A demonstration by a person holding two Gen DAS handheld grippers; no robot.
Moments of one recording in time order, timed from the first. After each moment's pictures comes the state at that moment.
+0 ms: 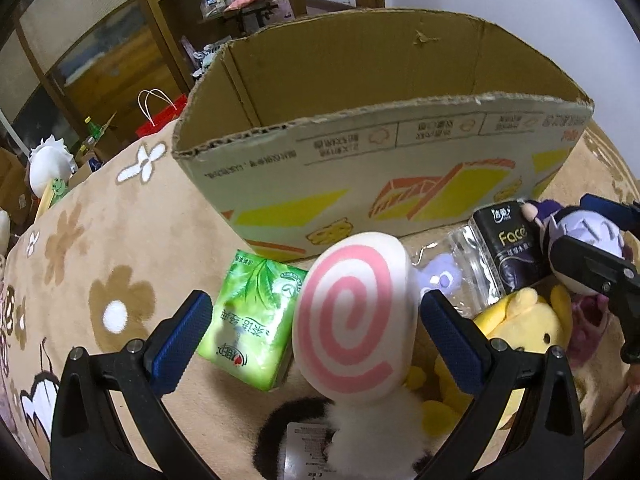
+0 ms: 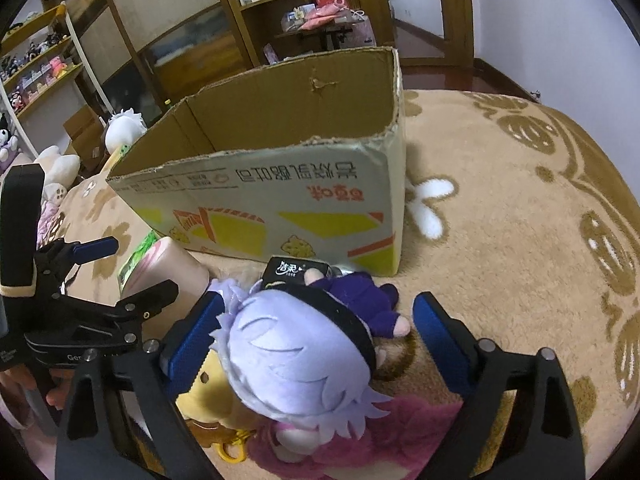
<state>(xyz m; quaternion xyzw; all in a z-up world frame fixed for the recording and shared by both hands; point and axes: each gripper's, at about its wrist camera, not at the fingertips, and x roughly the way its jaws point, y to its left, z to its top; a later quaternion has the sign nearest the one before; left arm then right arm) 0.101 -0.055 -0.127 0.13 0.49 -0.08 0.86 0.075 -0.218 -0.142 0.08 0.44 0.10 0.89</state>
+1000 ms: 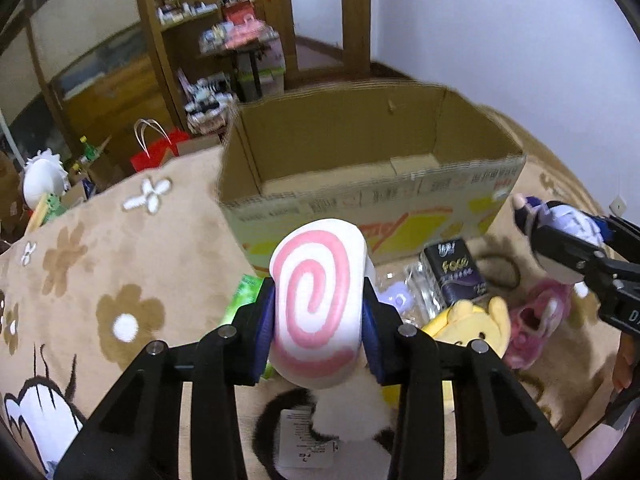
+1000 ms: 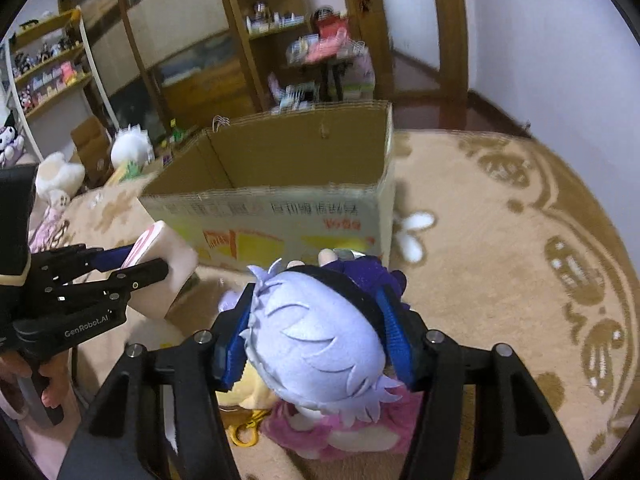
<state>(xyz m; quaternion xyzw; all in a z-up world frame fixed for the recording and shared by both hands) 0.064 -0.042 -0.074 0.08 0.42 -0.12 0.90 0.030 -0.217 -0.092 0.06 0.36 0.08 0.93</state>
